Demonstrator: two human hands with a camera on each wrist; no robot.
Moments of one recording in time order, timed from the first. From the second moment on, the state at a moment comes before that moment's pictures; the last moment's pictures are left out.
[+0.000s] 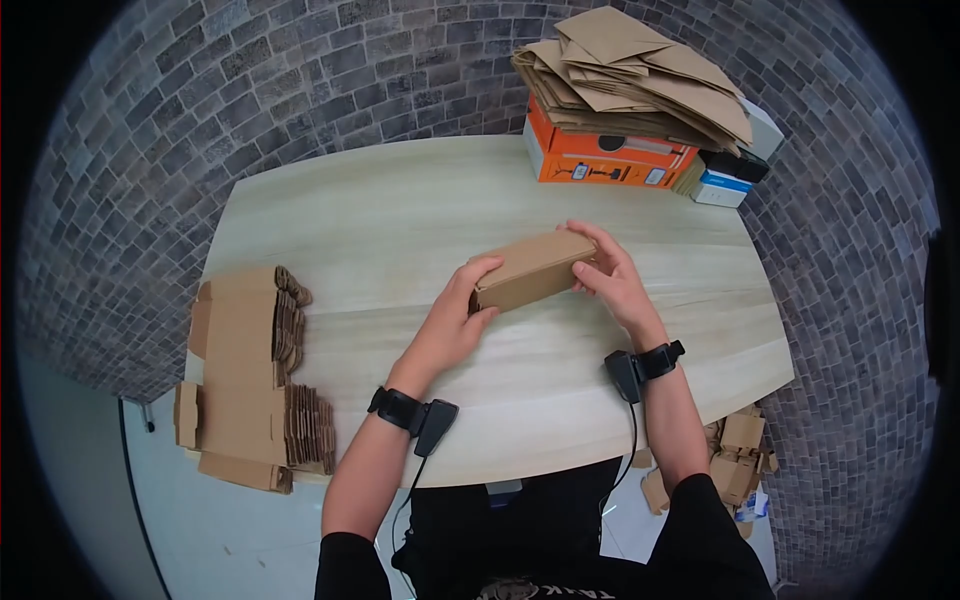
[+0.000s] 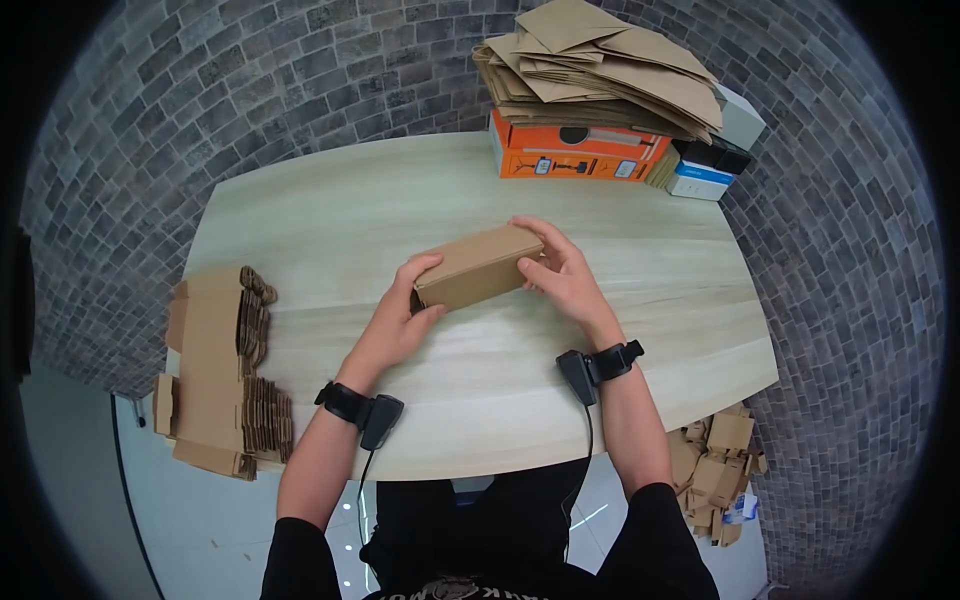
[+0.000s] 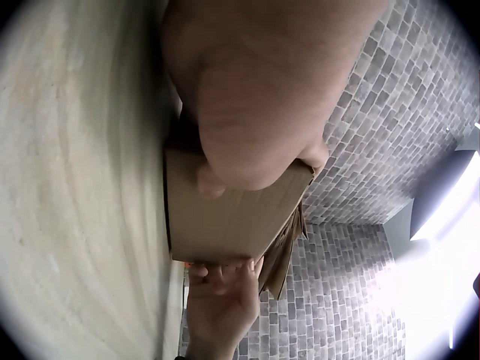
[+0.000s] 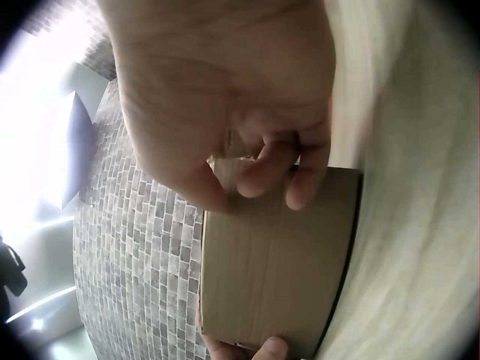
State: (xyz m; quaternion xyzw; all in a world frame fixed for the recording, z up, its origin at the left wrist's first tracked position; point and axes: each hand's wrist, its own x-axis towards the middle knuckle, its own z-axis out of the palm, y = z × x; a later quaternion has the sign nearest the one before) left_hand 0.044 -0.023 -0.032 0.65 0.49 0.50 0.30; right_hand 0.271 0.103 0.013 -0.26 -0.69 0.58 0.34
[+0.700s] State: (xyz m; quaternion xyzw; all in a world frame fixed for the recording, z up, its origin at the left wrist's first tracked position) left_hand 0.021 -0.030 -0.010 0.26 0.46 0.65 0.55; right_hand 0.252 0.085 -0.003 -0.19 -0.87 0.19 0.41
